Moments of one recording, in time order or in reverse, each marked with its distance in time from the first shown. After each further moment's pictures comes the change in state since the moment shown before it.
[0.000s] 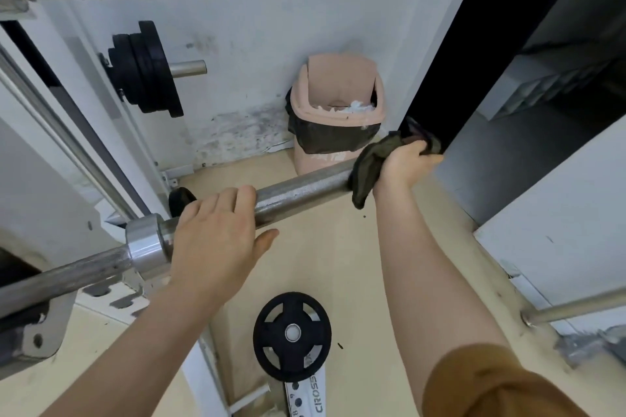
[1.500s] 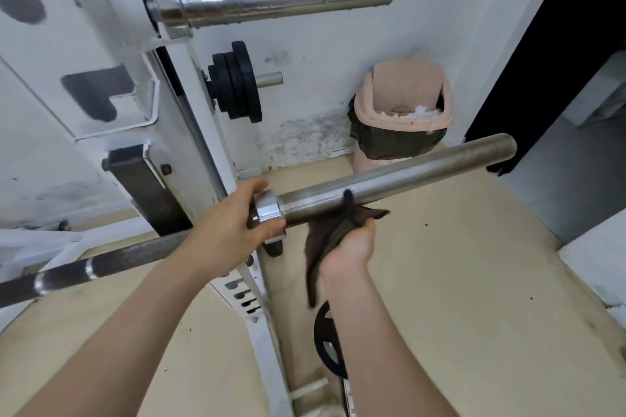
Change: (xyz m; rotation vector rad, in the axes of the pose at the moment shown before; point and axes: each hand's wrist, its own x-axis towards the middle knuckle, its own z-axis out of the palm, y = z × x) left_hand -0.050 -0.098 -0.060 -0.489 -0.350 -0.284; right_hand -0.244 0.053 -0.037 0.610 -0.510 0.987
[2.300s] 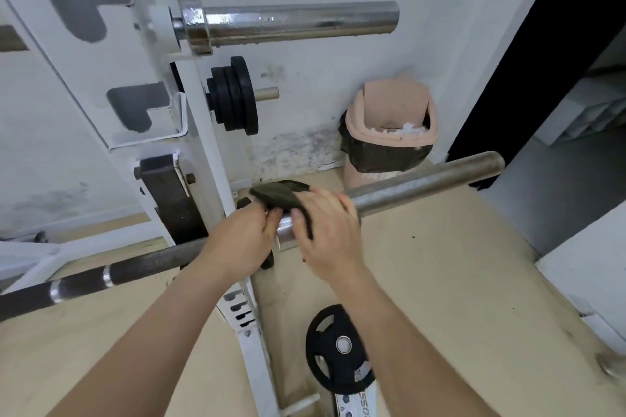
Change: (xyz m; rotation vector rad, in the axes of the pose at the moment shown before) left_hand 0.001 -0.004 -0.001 0.082 0.052 0.030; right_hand -0.005 0.005 0.005 -1.955 -0.445 -1.436
